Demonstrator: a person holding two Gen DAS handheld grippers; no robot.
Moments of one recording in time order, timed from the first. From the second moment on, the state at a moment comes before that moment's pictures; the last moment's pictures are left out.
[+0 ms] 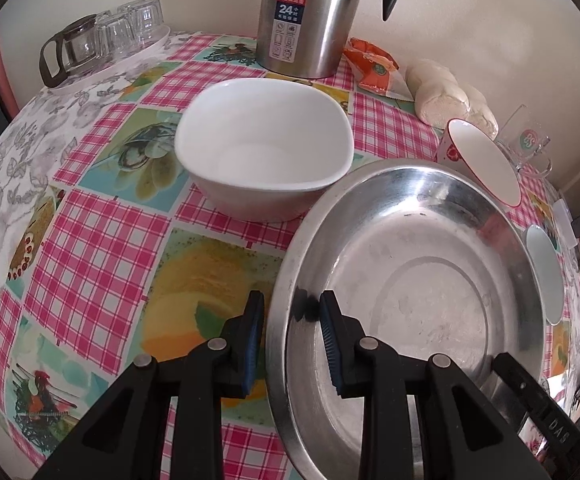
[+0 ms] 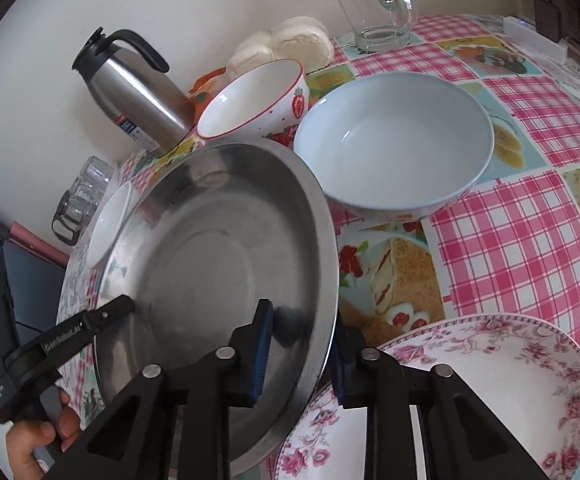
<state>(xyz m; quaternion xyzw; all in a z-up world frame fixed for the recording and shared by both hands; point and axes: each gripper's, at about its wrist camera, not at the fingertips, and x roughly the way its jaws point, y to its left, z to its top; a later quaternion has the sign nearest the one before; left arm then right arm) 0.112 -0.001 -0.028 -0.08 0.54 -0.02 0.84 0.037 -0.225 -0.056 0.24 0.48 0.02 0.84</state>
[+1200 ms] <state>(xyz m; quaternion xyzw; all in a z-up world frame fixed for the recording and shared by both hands) 0.085 0.019 0.001 -0.11 0.54 -0.01 0.83 -0.006 -0.218 -0.014 0.18 0.47 0.00 0.87</state>
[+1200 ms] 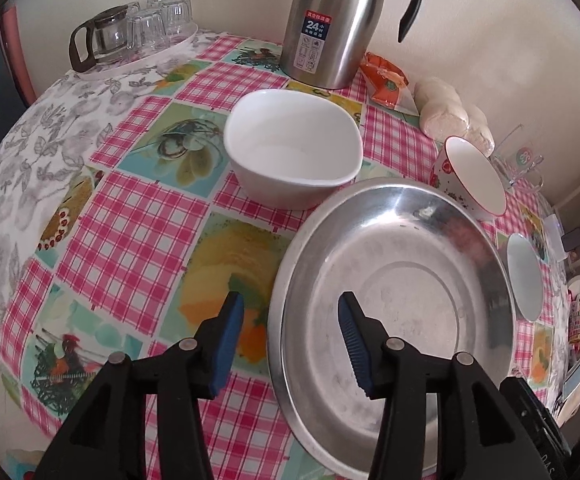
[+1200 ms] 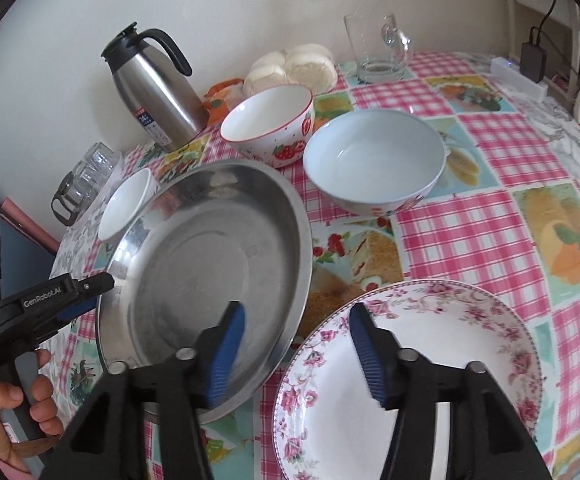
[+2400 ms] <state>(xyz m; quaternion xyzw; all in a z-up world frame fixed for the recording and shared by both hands) 0.038 -0.037 0.070 -0.04 0.39 -0.12 0.91 -0.044 -0.270 0.008 0.16 0.41 -0.05 0.90</state>
